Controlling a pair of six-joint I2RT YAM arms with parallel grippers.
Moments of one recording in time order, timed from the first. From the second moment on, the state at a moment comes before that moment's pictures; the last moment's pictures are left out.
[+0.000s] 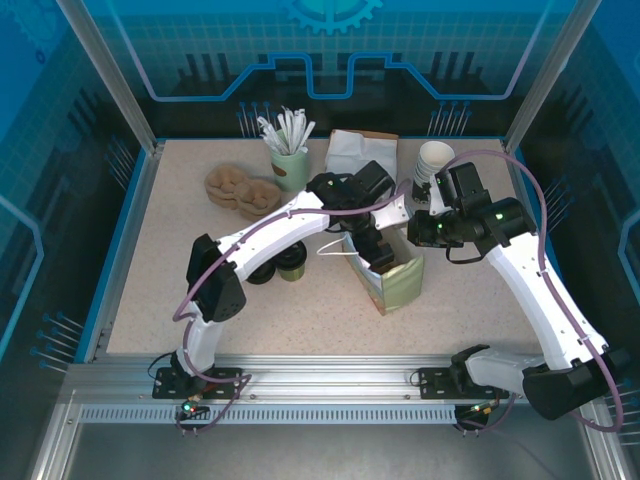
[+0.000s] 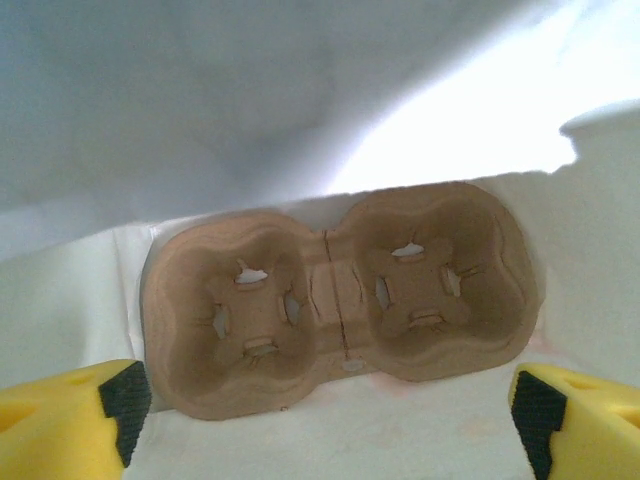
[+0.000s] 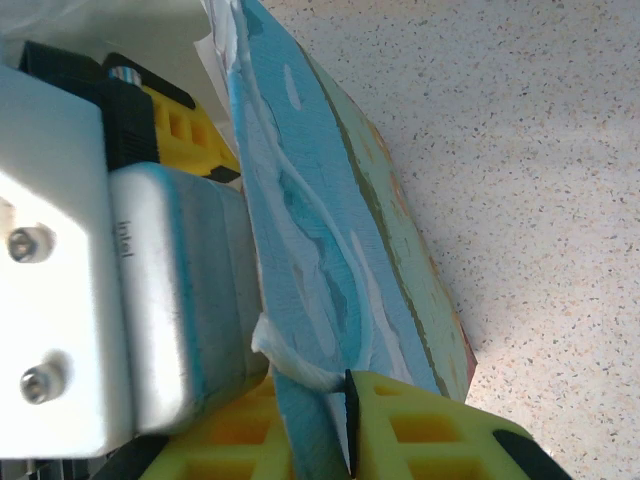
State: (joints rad) left arm -0.84 2.05 2.04 -1.08 0.20 0.33; right arm 0.35 1.20 1.37 -1.18 -0.11 0.40
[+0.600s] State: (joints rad) left arm -0.86 1.89 2.15 -1.07 0.21 0.28; right arm 0.35 1.19 1.37 -1.16 -0.12 0.47
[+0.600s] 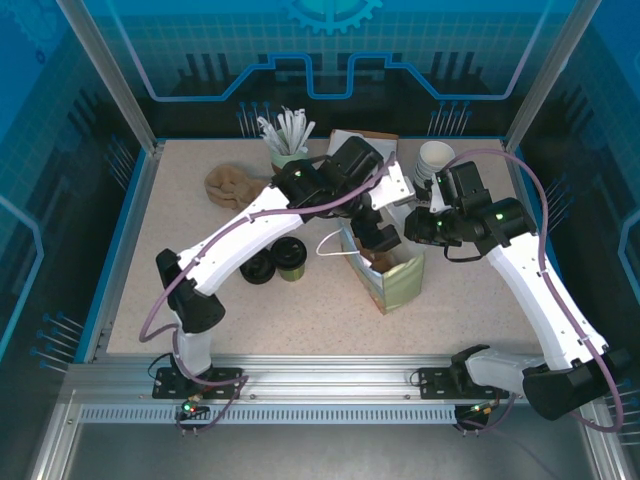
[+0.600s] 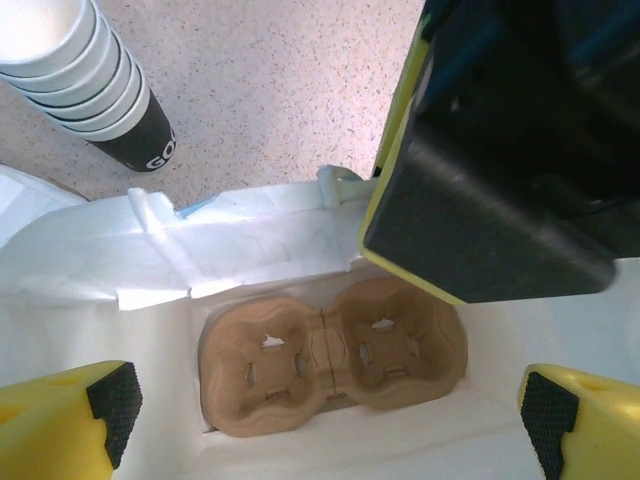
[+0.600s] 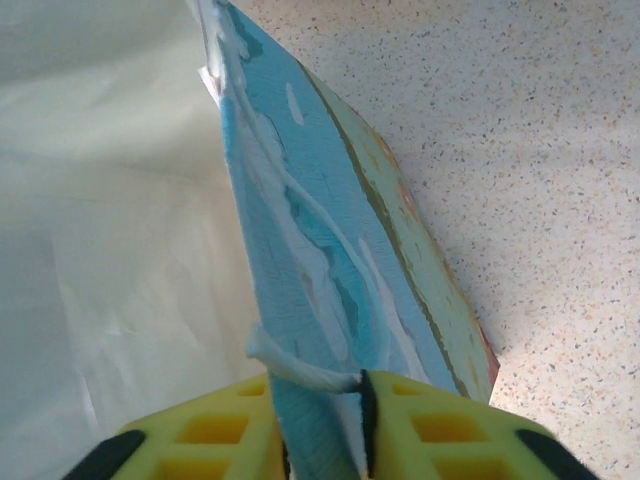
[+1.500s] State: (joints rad) left arm -0.85 1.26 1.60 -0.93 0.19 0.06; right arm 0.34 1.46 1.79 -1.25 -0.05 0.01
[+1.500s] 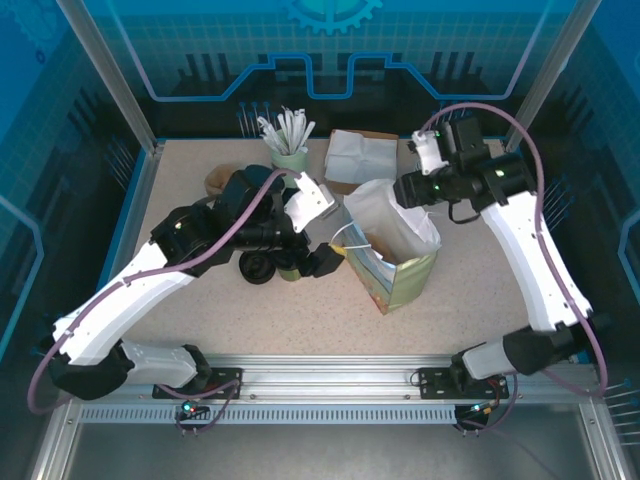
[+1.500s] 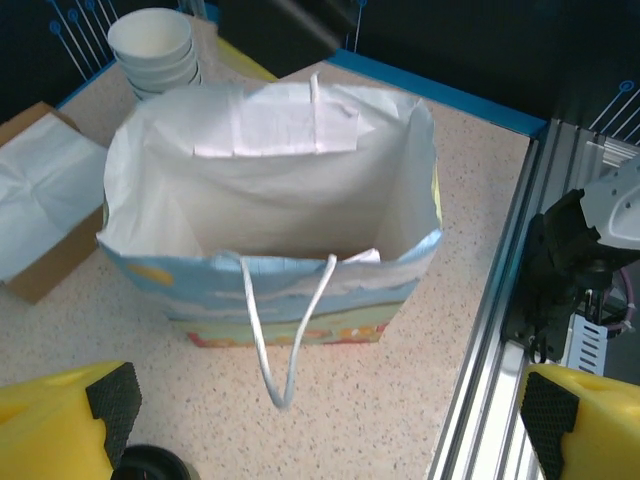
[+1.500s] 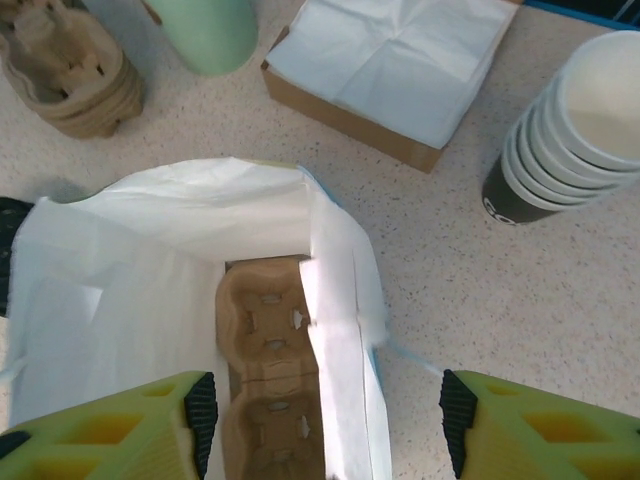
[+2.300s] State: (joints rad) left arm -0.84 1.16 1.50 -0.92 0.19 0.01; right arm 0.33 1.70 1.85 -1.28 -0.13 -0.09
